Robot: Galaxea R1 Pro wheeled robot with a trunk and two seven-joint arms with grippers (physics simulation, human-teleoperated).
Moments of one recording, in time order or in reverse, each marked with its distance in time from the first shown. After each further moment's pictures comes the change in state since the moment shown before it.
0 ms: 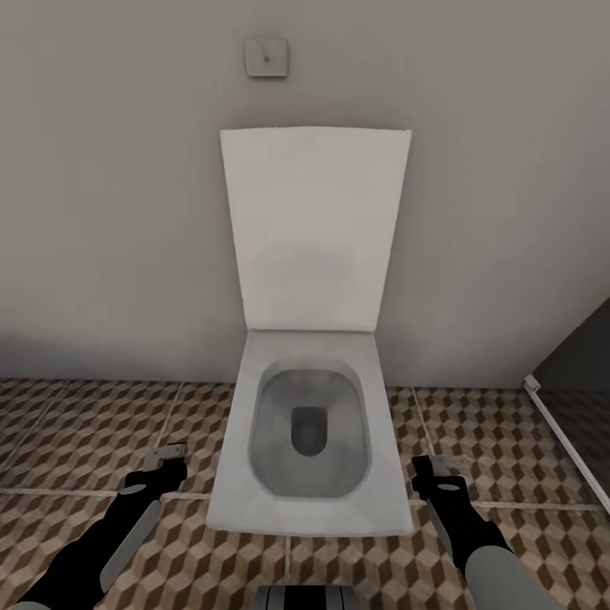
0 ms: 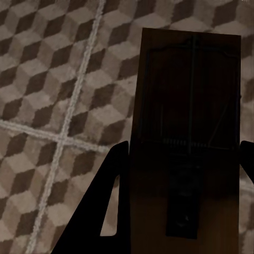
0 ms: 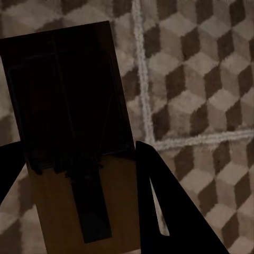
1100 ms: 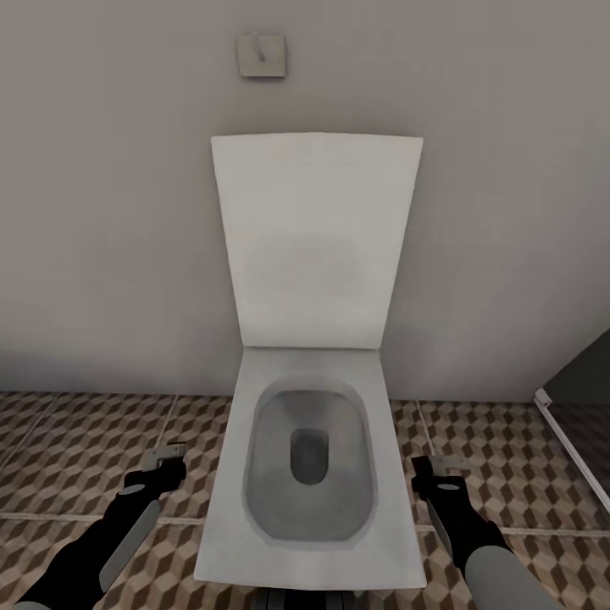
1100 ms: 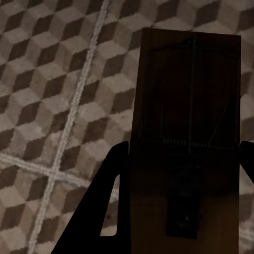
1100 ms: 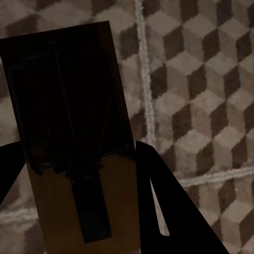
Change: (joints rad) left arm 0.000 0.000 0.007 0.003 0.002 -0.008 0.000; right arm 0.000 -0.001 0.007 0.000 0.002 0.005 0.006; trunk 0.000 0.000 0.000
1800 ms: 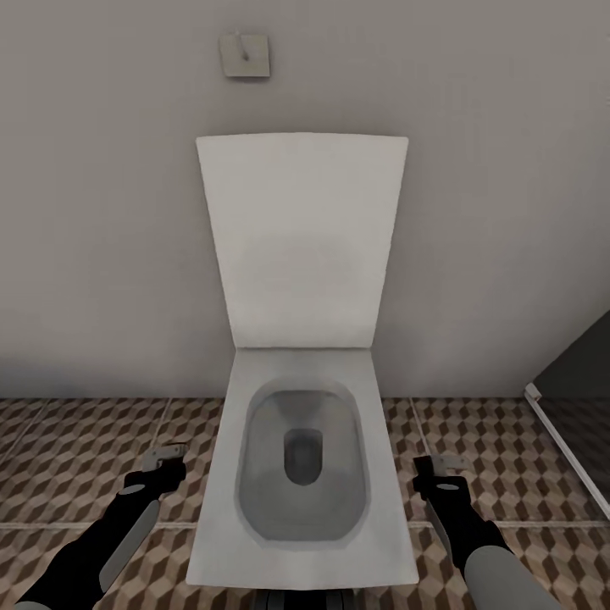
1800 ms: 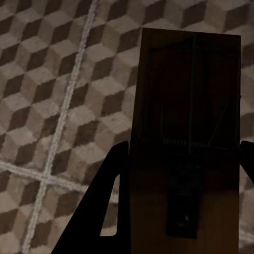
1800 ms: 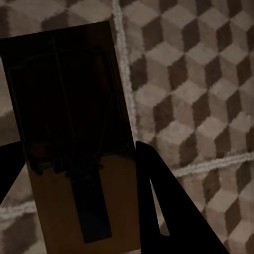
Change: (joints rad) left arm 0.000 0.000 0.000 0.000 0.000 0.008 0.000; right arm 0.000 0.002 -0.001 0.000 0.000 0.002 -0.033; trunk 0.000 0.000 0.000
